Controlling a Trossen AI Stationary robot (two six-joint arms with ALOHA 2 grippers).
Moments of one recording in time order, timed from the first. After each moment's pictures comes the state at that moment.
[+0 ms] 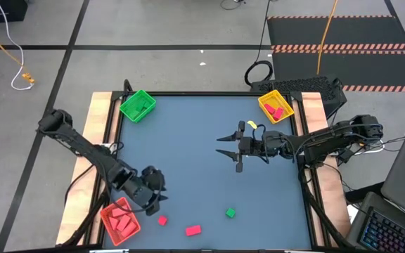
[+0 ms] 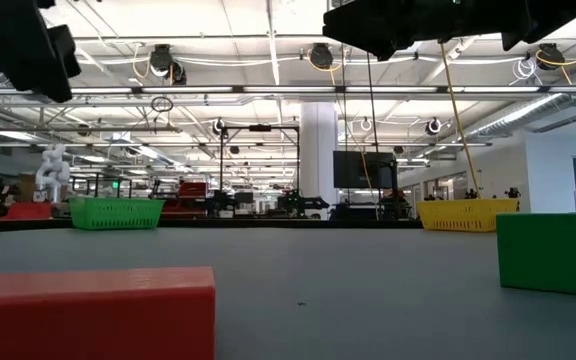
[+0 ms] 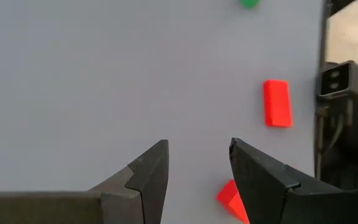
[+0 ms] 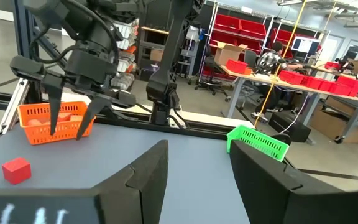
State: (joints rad) left arm -0.63 1.32 0.87 -0.49 -0.26 -0.90; right arm 0.09 1.27 0.59 0.66 0.18 -0.18
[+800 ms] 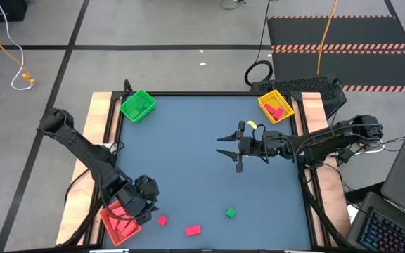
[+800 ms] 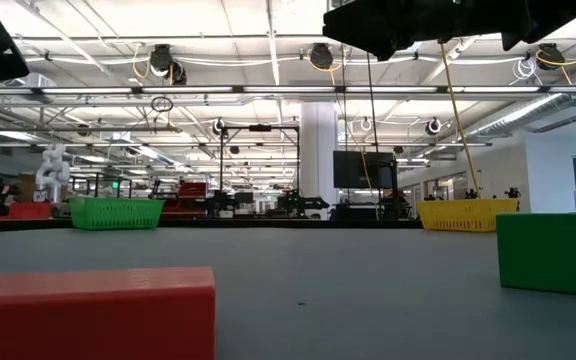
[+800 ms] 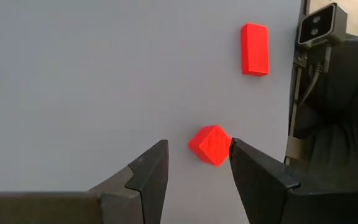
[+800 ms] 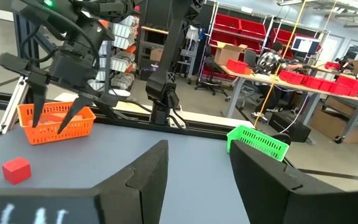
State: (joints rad) left arm -0.74 1.34 0.87 -0.52 -0.18 -1.02; right arm 0.09 1.27 0.59 0.66 0.18 -0.18
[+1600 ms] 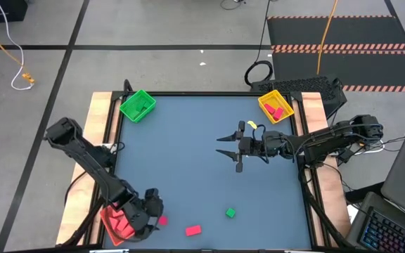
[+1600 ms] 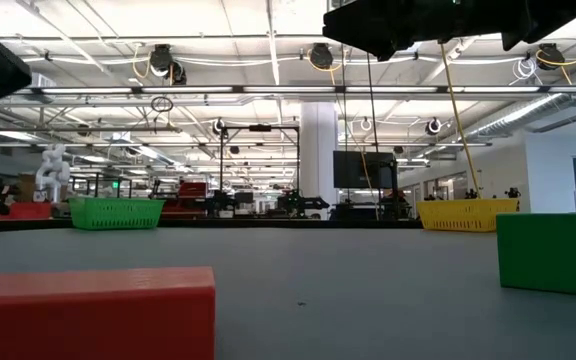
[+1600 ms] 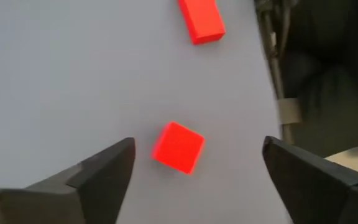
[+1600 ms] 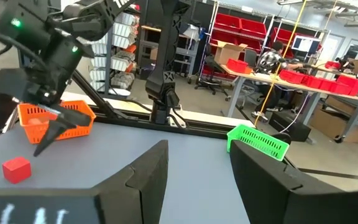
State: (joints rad) left arm -0.81 1.53 0.87 -0.30 -0.13 -0.72; right arm 0.09 1.27 0.59 0.66 0.18 -0.18
